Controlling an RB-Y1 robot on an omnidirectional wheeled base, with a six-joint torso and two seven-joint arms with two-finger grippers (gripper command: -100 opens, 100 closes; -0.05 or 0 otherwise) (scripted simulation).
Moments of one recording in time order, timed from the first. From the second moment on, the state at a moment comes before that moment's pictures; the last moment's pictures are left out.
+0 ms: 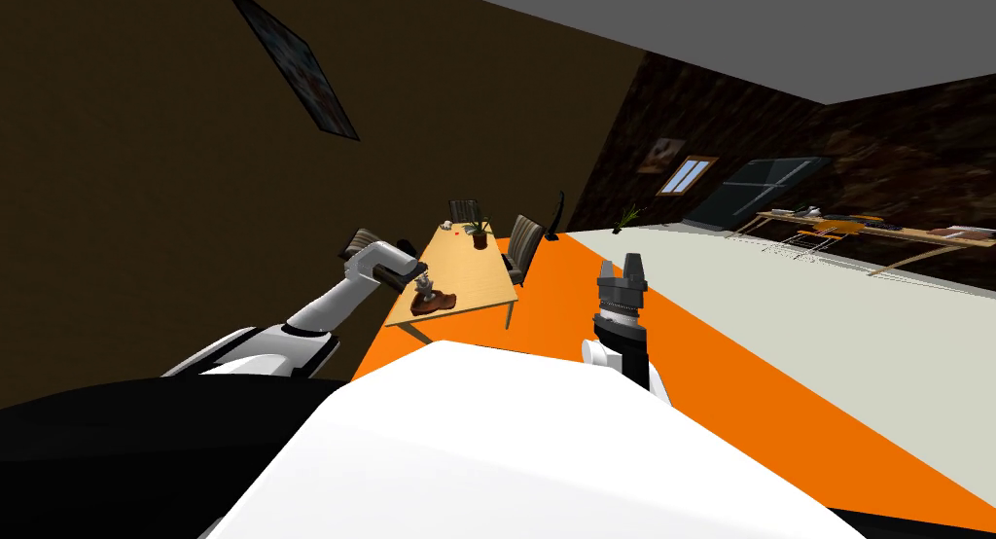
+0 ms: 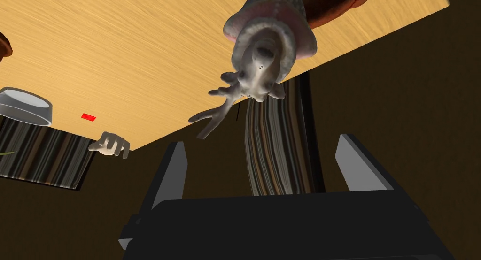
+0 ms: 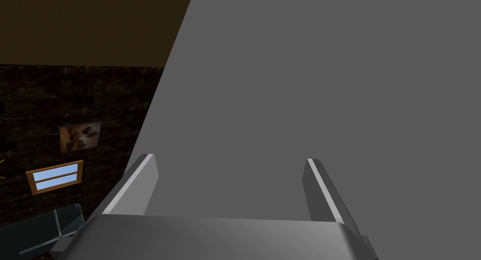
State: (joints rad) left arm -0.18 0.99 -0.01 -1.83 0.51 1.53 -0.25; right arm 0.45 0.00 -0.07 -2.23 0.09 -0.53 0.02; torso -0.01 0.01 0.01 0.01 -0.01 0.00
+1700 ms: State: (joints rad) left arm -0.48 0.98 -0.06 -1.32 0.49 1.38 -0.41; right arm 0.45 0.00 -0.07 -2.23 0.09 -0.53 0.02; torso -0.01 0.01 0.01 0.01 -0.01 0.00
